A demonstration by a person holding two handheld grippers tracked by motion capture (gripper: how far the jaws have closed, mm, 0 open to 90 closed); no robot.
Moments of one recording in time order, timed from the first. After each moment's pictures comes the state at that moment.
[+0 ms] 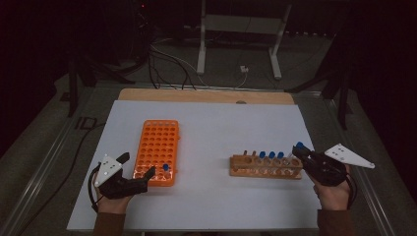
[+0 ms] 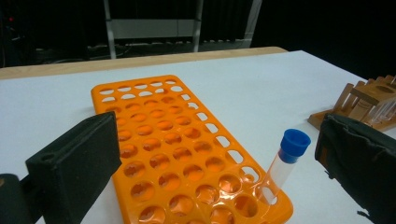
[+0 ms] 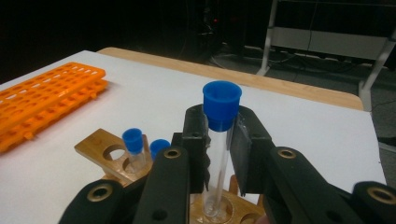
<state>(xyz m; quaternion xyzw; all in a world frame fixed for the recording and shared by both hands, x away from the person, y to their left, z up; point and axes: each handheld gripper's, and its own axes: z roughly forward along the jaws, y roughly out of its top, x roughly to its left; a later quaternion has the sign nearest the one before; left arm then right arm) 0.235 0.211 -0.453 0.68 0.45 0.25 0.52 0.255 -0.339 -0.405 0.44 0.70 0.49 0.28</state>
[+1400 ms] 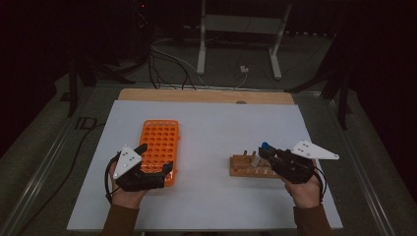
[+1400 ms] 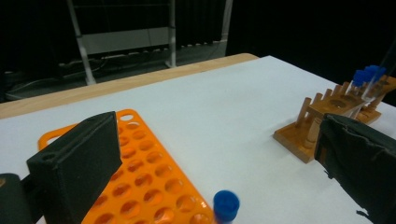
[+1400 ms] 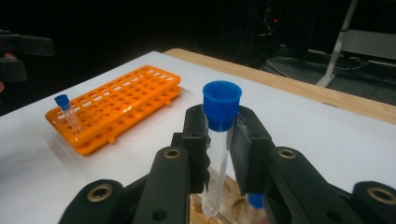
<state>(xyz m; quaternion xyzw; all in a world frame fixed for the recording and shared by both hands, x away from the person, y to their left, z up) 0.246 0.165 -0.421 0.72 0.39 0.25 0.53 0.263 -0.260 -0.395 0.37 0.74 0.53 0.20</state>
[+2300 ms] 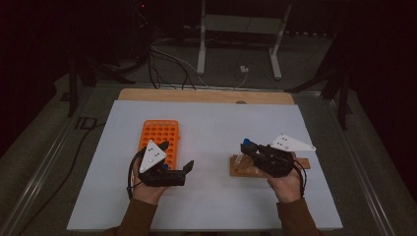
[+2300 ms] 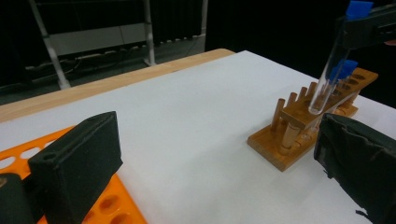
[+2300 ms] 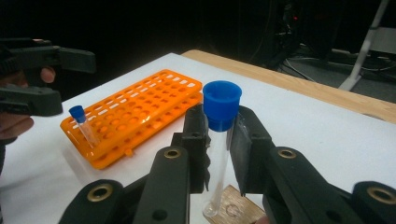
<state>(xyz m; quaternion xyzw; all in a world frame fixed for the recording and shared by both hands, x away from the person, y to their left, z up) 0.261 0.119 -0.424 0.74 0.36 0.22 0.53 0.281 -0.219 -0.398 0.35 0.74 0.54 0.18</state>
